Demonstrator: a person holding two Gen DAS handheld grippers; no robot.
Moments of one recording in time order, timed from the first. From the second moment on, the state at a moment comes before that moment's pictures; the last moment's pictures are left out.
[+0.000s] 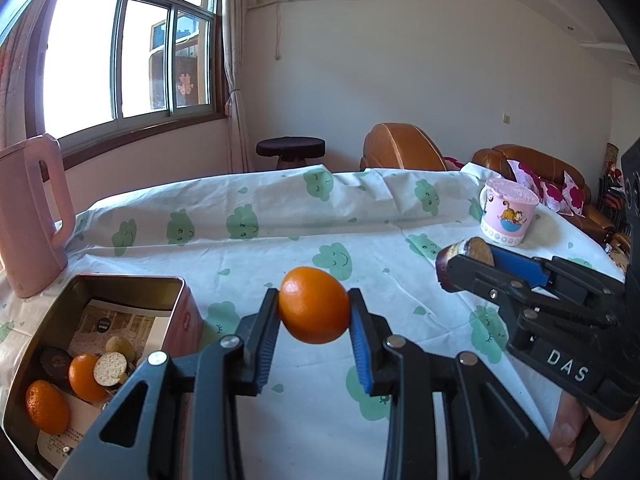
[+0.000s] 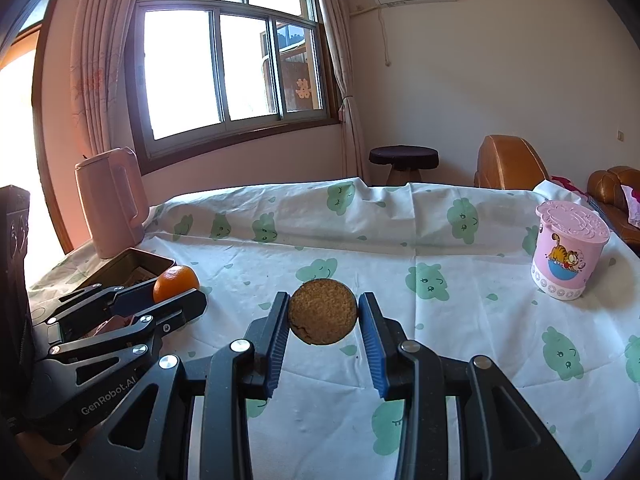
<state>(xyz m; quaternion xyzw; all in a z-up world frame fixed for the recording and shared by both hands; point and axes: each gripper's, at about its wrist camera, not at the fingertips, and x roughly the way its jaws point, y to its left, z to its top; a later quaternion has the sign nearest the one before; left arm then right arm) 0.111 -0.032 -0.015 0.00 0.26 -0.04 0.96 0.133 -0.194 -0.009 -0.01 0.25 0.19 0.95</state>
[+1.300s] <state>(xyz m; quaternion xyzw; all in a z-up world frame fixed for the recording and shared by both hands) 0.088 -0.027 -0.006 0.01 0.21 -0.02 0.98 0.104 -0.195 -0.001 -0.03 0.18 0.18 0.97</state>
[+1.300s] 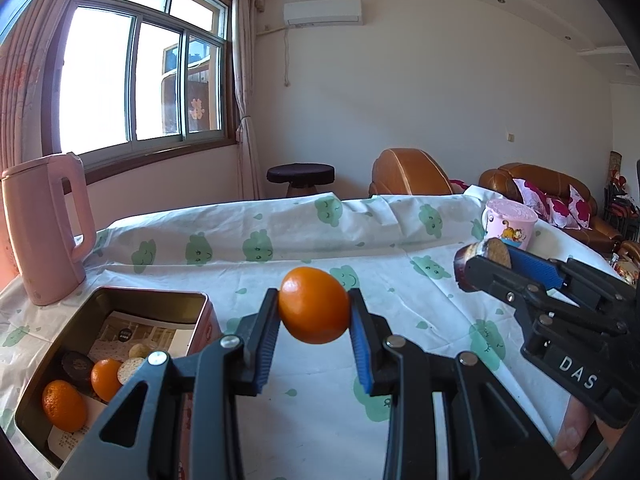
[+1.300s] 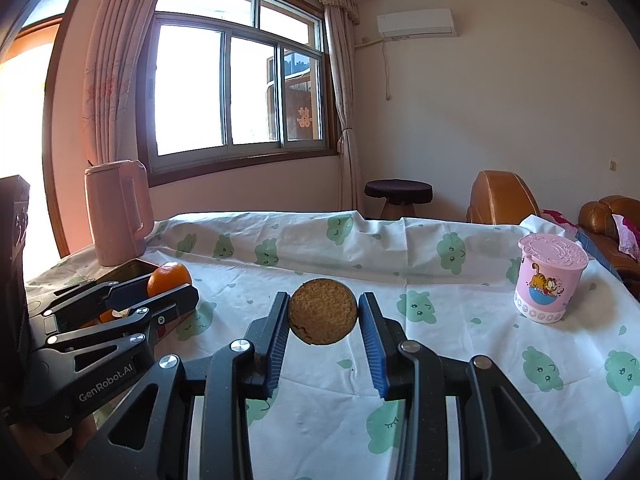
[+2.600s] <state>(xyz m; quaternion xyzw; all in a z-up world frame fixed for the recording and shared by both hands) 0.025 0.045 0.004 -0.02 0.21 0.03 0.98 0.063 -0.128 0.008 -0.06 0.18 0.26 0.95</state>
